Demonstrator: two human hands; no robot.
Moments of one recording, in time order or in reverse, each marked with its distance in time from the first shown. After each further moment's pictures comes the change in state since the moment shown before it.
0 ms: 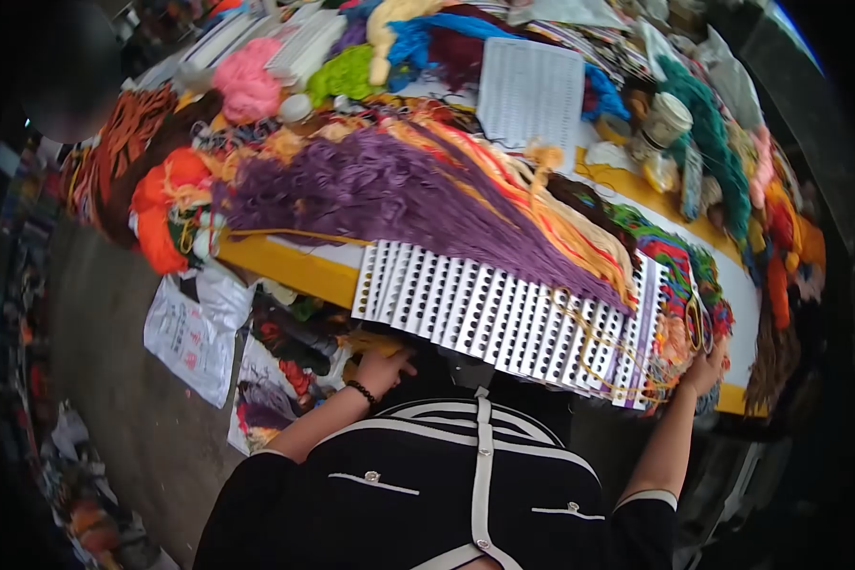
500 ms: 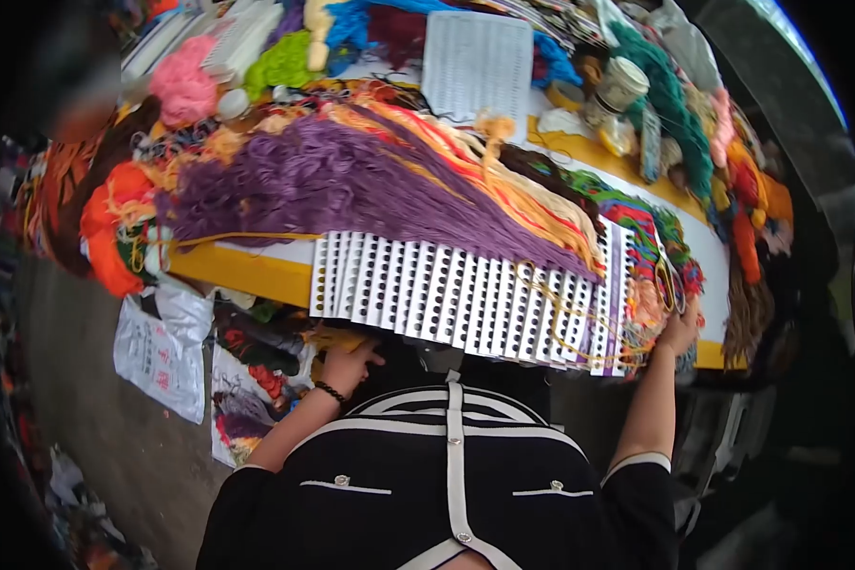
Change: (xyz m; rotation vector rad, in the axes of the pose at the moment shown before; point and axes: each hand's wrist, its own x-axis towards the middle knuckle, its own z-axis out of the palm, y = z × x) left_hand -0.004 0.006 -0.001 -0.097 -0.017 0.027; right_hand -0.007 -0.016 -0.007 0.059 0.071 -0.064
